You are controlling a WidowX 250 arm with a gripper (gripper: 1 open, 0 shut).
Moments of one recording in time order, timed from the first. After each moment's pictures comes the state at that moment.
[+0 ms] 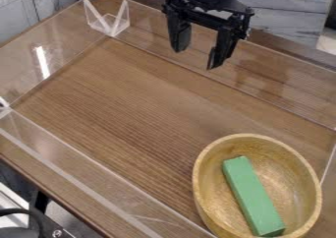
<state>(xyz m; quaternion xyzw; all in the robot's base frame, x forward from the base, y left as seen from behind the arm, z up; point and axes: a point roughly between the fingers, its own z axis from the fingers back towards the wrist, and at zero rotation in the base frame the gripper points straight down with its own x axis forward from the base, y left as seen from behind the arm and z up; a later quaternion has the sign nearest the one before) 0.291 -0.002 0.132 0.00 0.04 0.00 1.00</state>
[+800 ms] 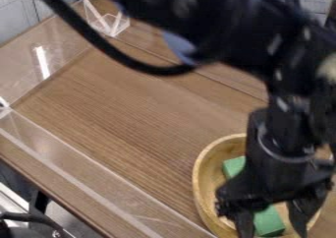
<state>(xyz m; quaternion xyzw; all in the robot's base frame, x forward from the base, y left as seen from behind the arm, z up) 0.179 -0.151 0.069 -0.05 0.01 0.39 0.92</state>
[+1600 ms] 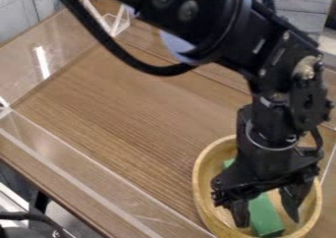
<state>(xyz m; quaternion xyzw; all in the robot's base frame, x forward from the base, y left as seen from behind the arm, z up) 0.202 -0.130 0.058 -0.07 0.01 0.43 0.90</state>
